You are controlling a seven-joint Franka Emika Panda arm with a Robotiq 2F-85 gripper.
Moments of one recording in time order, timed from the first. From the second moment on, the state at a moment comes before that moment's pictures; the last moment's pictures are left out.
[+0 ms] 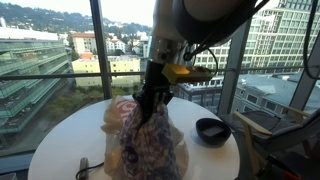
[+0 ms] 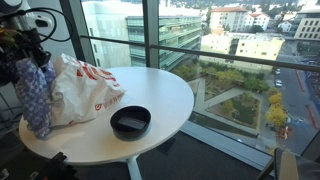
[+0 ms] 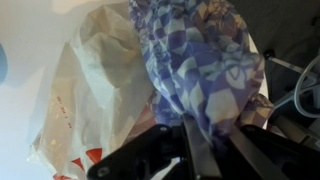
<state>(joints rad) 0.36 -0.10 0.41 -2.37 0.13 2.48 0.42</state>
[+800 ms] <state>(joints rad) 0.28 0.14 0.33 -2.27 -0.77 2.64 0.99</state>
